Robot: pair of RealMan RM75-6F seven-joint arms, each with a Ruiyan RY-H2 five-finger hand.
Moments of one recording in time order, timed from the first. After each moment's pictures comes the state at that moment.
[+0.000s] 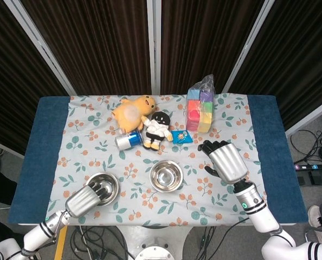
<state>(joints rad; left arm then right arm) -0.40 -1.56 0.17 -1.07 1.96 1.33 0.20 0.53 -1.28 0.18 -1.85 -1.47 1.25 -0.50</state>
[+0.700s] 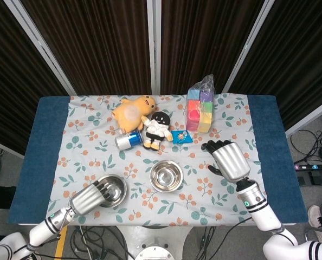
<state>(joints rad) -0.43 -1.64 0.18 -0.95 1.97 1.39 0.21 0.53 -1.28 0.17 -1.82 -1.45 1.24 -0.47</state>
